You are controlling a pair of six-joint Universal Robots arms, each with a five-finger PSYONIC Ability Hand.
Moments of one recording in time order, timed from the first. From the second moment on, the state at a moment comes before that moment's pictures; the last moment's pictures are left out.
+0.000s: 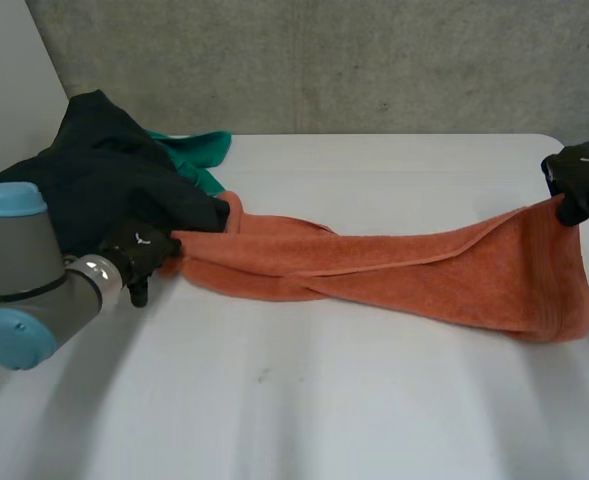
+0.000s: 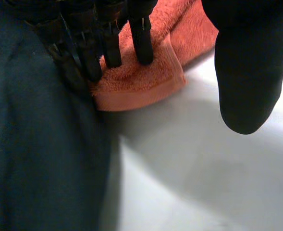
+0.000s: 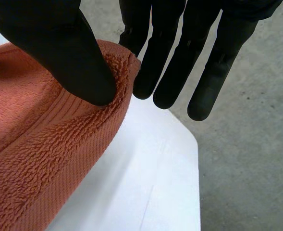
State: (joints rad) left arm 4.53 -2.22 -1.43 3.21 -1.32 3.94; right arm 1.62 -1.15 1.34 0.03 1.46 2.60; left_hand 0.41 0.40 0.41 0.40 0.22; right_hand 1.13 1.18 1.19 1.20 1.00
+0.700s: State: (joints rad) left arm 4.46 -2.54 -0.91 3.10 -1.40 3.96; right arm 1.62 -1.12 1.38 -0.03 1.46 2.59; left_hand 0.70 0.69 0.70 0.70 0.51; right_hand 1.13 1.18 1.19 1.20 1.00
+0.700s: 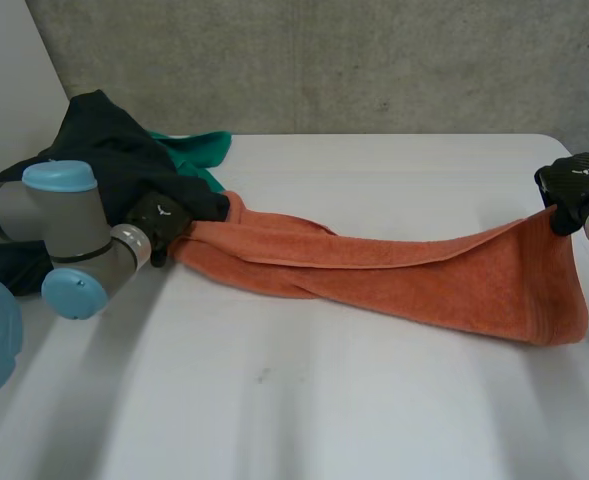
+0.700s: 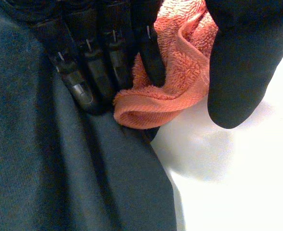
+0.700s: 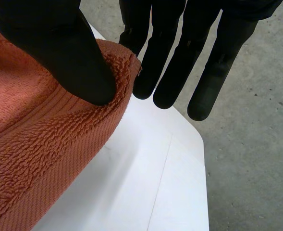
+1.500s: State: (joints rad) left arm 4.68 -1.58 -1.22 2.69 -1.15 3.38; right arm 1.29 -1.56 1.24 0.42 1.19 2.41; left_hand 1.14 1.19 1.19 1.21 1.01; right_hand 1.13 1.18 1.19 1.20 1.00
